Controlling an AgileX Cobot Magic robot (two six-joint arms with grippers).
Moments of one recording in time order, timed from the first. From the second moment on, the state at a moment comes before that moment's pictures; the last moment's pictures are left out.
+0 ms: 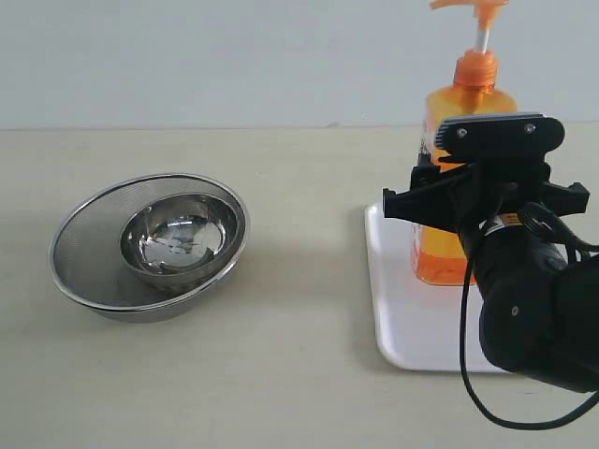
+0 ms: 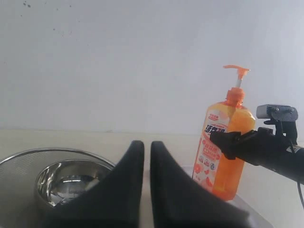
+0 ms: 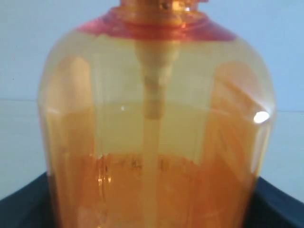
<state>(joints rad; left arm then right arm) -0.28 0.00 0.00 -1.74 0.21 1.45 0.73 1.71 -0.56 0.88 -1.08 -0.43</state>
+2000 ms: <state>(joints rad) -0.28 0.00 0.00 -1.74 0.21 1.45 0.71 1.67 -0.57 0.86 -1.10 -0.47</state>
